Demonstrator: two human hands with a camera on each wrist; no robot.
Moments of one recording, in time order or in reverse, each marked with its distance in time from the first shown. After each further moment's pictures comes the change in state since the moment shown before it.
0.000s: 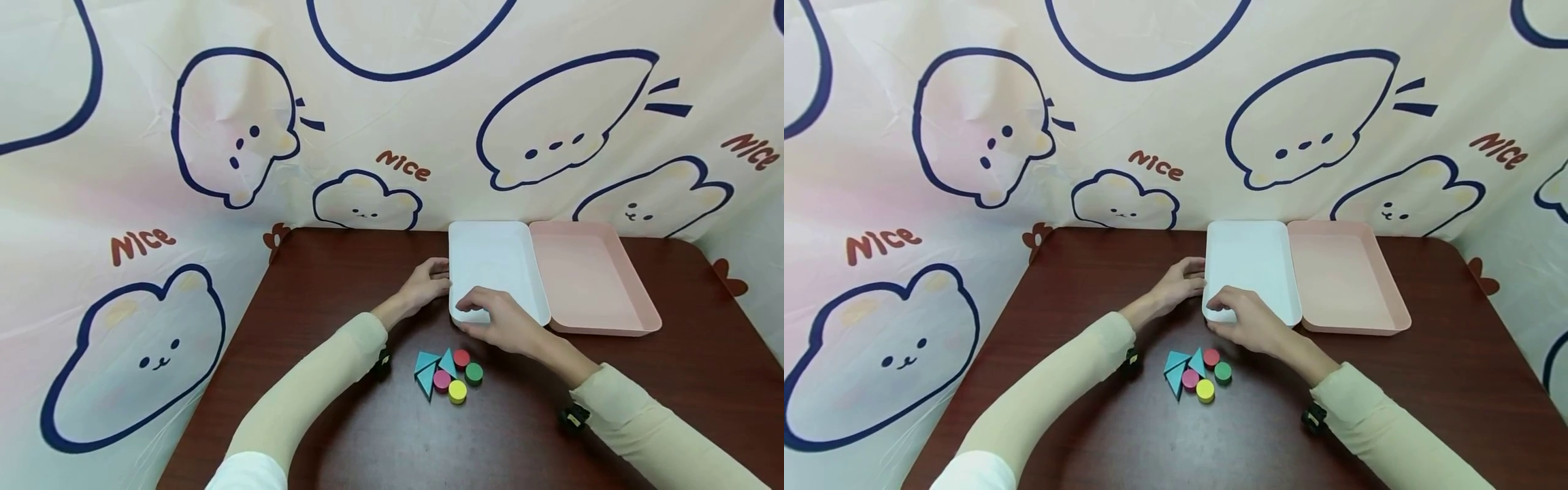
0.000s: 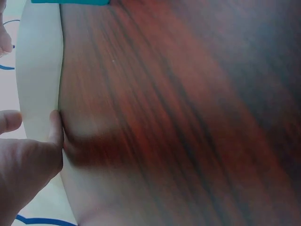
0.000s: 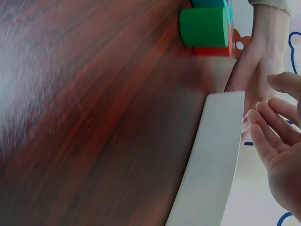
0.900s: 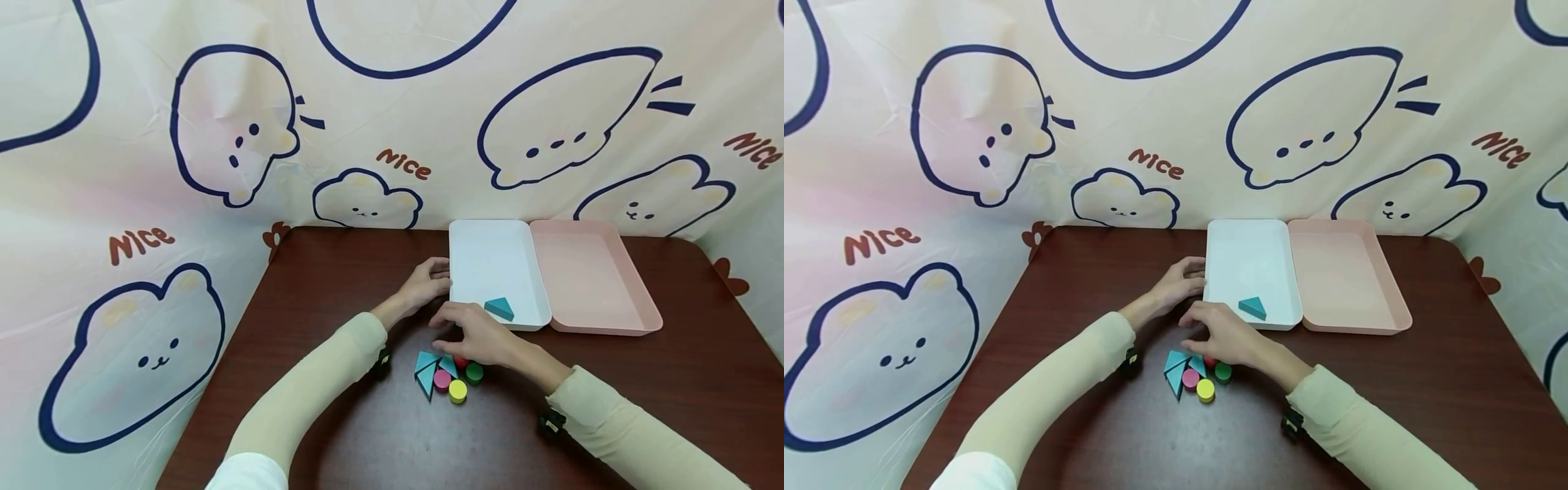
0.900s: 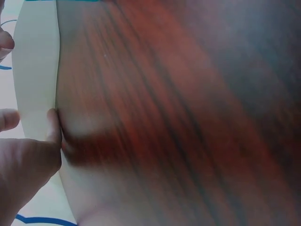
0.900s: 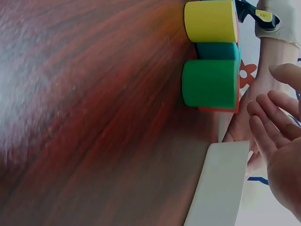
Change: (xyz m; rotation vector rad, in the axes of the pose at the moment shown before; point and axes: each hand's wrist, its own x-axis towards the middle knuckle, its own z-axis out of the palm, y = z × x) left_hand -0.002 -0.002 -0.004 0.051 -0.028 0.041; right_hand 0.015 -0.020 0.032 0.043 -0.149 -0.072
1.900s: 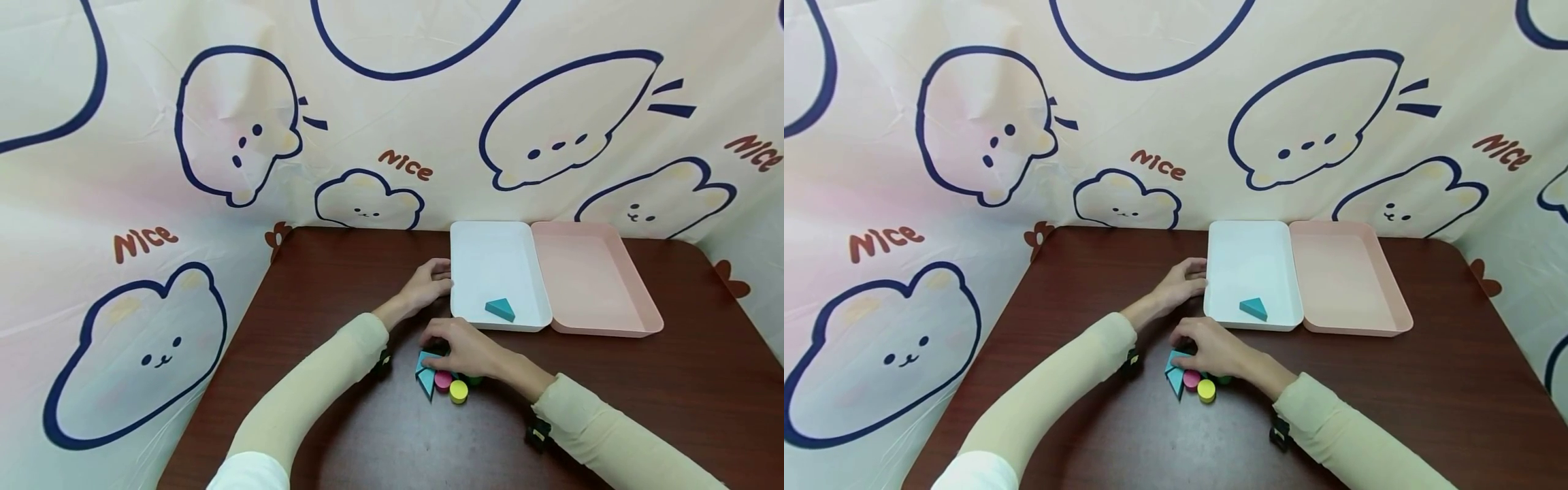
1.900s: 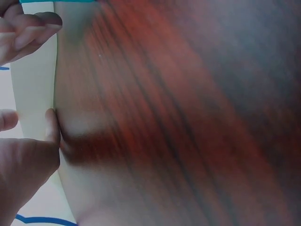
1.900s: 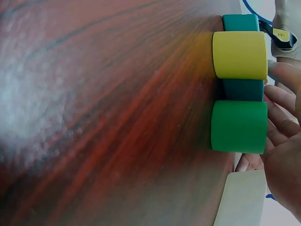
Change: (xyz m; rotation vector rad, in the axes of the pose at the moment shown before) left_hand -0.002 -0.001 0.000 0.048 0.010 -0.004; right_hand 0.005 -0.002 0.030 0.007 -0.088 -0.030
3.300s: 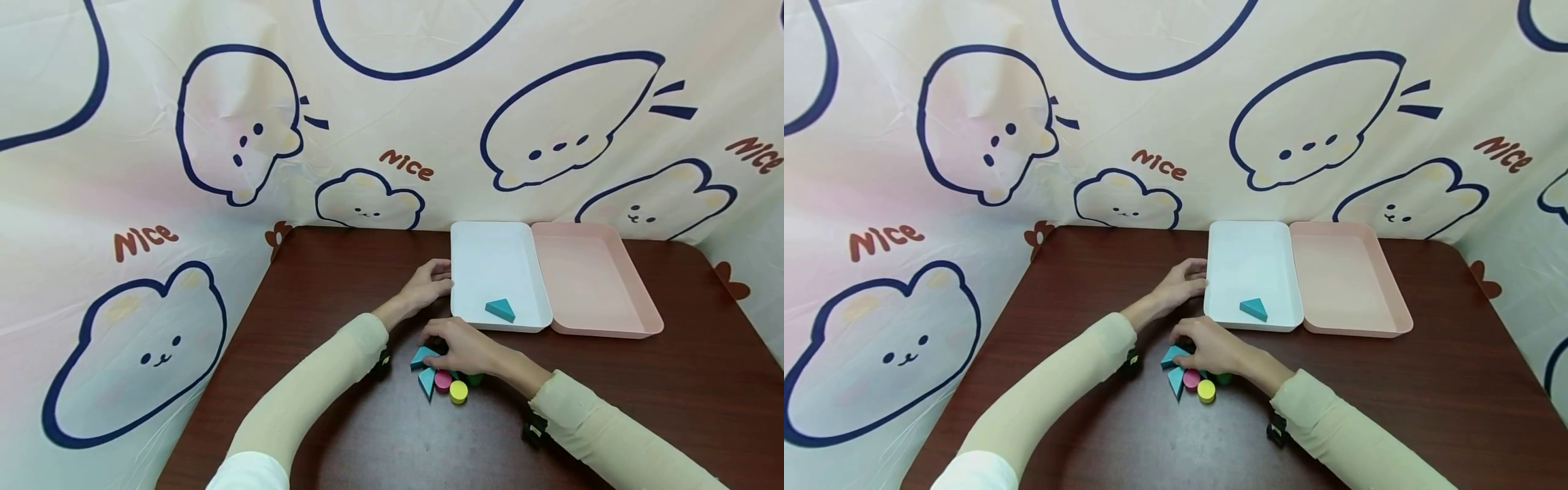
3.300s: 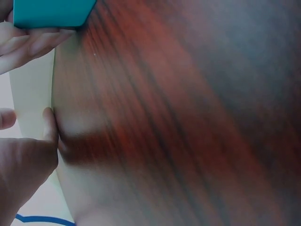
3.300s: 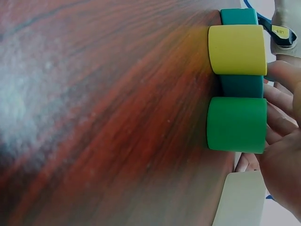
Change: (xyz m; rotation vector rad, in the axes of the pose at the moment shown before) left_hand -0.002 0.000 -0.001 0.030 -0.005 0.010; right_hand 0.004 0.000 -0.001 0.003 -0.043 0.039
